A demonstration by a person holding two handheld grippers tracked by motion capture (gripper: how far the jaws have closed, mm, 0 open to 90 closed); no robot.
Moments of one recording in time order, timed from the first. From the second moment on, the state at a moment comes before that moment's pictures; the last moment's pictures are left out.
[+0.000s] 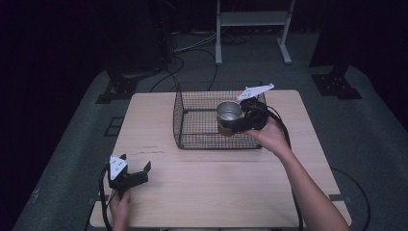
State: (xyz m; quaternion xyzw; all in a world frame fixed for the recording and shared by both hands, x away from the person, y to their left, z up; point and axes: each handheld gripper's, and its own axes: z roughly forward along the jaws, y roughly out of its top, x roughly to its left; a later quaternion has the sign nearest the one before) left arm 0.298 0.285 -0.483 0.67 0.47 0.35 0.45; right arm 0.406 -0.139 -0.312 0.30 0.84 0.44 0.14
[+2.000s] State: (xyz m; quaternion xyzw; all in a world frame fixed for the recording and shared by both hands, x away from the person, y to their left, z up) left arm 0.298 0.285 -0.482 0.67 0.47 0.35 0.45; right arm 0.518 -0.100 -0.331 0.38 0.83 0.39 0.14
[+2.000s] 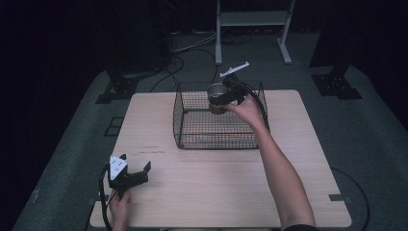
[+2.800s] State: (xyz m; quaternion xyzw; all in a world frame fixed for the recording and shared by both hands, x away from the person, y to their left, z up) left arm 0.298 0.285 -0.482 0.67 0.47 0.35 0.45; right arm 0.532 -0.100 -0.361 0.39 0.83 0.37 0.14
